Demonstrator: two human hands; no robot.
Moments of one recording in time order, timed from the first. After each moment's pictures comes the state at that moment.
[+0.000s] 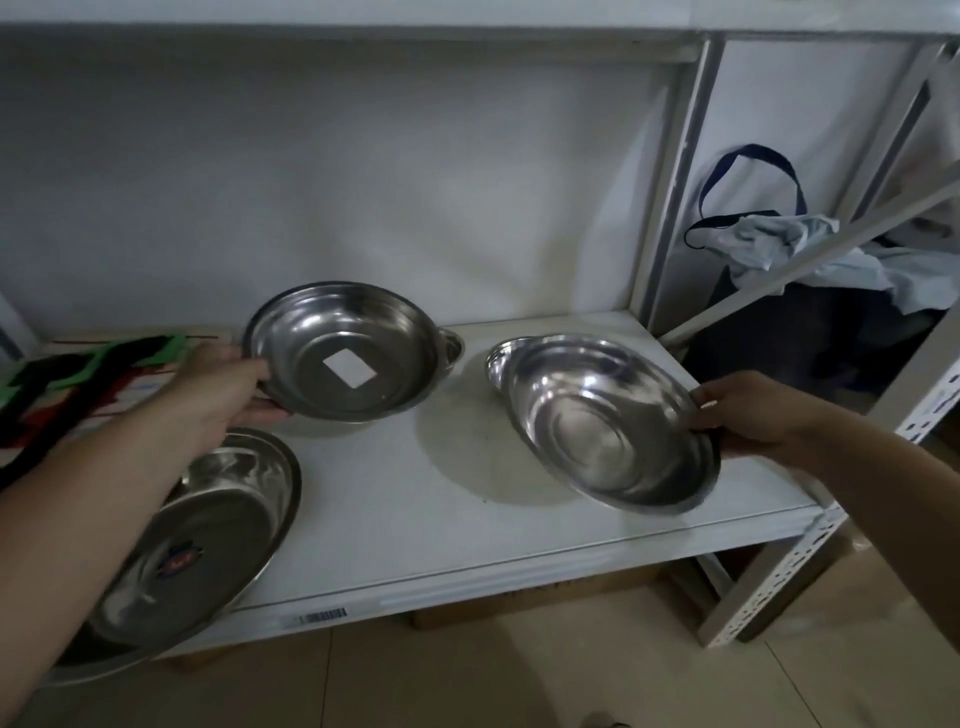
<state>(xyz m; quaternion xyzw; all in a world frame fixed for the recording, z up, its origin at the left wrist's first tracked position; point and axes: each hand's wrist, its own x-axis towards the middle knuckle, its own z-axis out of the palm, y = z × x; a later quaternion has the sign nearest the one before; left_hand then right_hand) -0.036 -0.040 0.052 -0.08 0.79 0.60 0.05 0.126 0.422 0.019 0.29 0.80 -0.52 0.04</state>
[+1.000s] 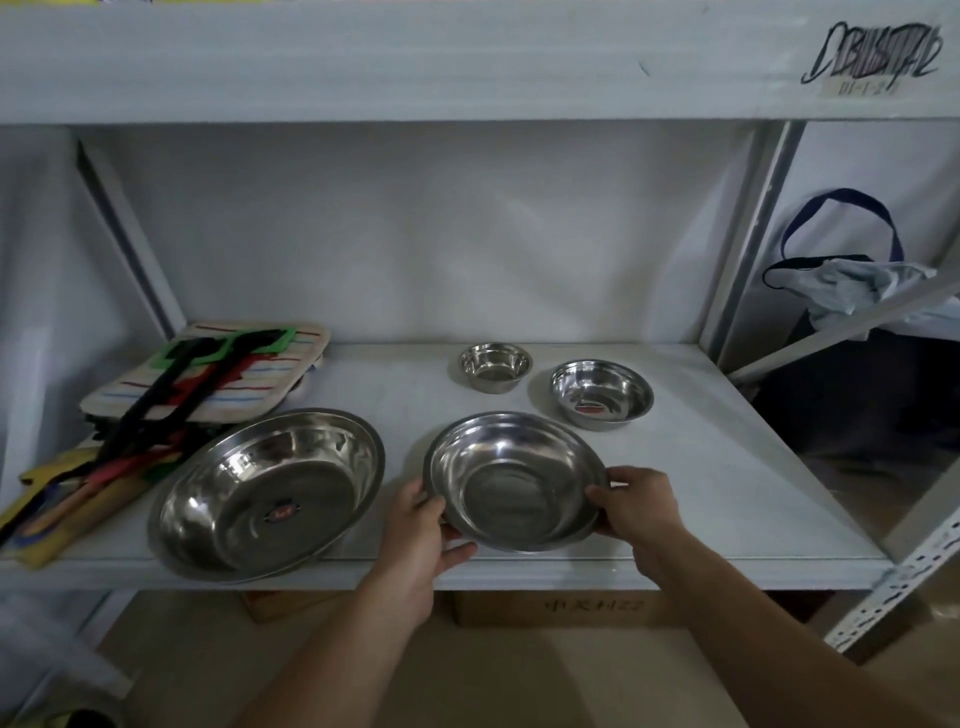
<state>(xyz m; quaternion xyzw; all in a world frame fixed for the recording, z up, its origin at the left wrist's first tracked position) 0.107 0.020 -0.065 -0.18 0.62 0.76 0.13 0.108 0.255 -0.075 0.31 0.73 -0.60 -0.04</state>
